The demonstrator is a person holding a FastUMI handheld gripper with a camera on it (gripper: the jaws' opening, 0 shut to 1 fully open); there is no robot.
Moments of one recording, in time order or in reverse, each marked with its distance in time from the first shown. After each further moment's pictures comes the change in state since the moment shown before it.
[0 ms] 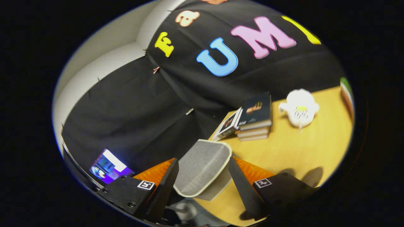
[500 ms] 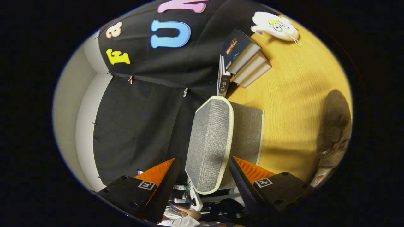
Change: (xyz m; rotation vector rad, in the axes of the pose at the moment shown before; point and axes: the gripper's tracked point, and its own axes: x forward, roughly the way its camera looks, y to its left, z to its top) arm 0.075 -0.052 -0.079 0.464 0.197 0.062
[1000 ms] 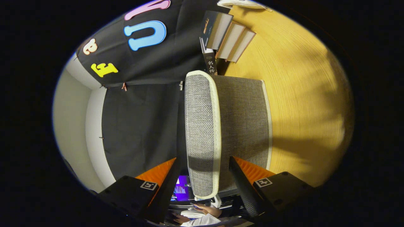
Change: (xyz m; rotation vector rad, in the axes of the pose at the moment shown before) arm 0.037 -0.017 -0.029 0.202 0.087 0.069
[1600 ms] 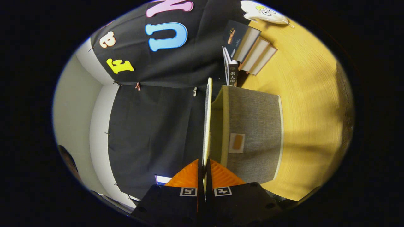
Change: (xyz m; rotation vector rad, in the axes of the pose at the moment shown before) arm -0.012 0.076 0.003 -0.183 -0.109 0.068
